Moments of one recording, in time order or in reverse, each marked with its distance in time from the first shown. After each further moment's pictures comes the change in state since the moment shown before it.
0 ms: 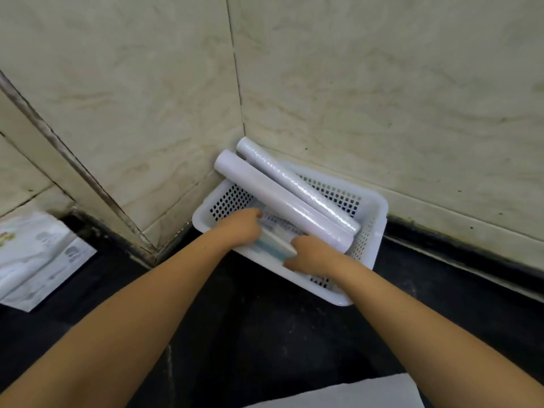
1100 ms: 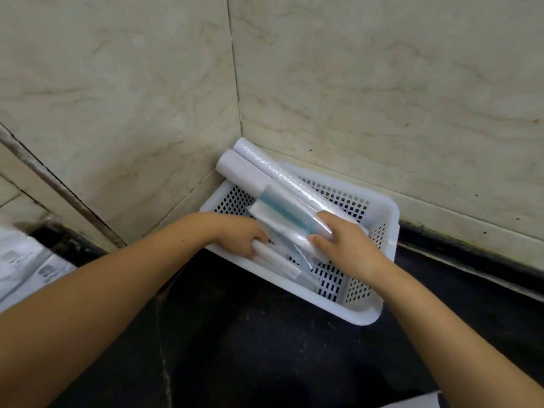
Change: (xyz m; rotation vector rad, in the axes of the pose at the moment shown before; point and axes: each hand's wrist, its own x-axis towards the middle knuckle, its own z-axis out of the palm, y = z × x) left_hand 0.008 -0.008 -0.035 0.426 -0.406 0.493; right_hand -0.025 0.019 -0.030 0.411 0.370 -0.105
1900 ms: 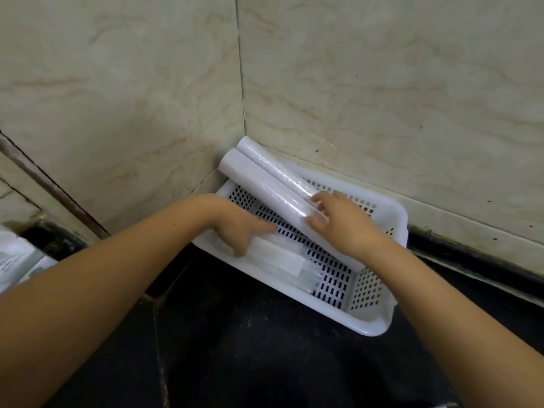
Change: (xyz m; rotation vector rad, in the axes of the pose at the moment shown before) left_hand -0.012 -0.004 -0.030 0.070 -0.251 -0.143; right_hand 0.041 -0.016 -0.006 -0.328 0.047 0.021
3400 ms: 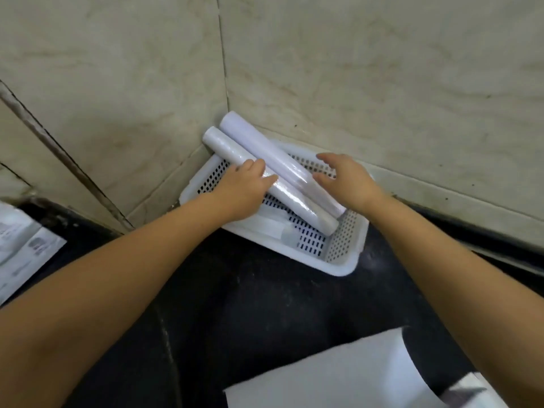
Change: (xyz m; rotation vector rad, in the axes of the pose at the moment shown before) left_hand 0.024 0.030 0.031 0.231 0.982 0.045; right_hand -0.017 0.016 -0.033 0.100 0.101 0.071
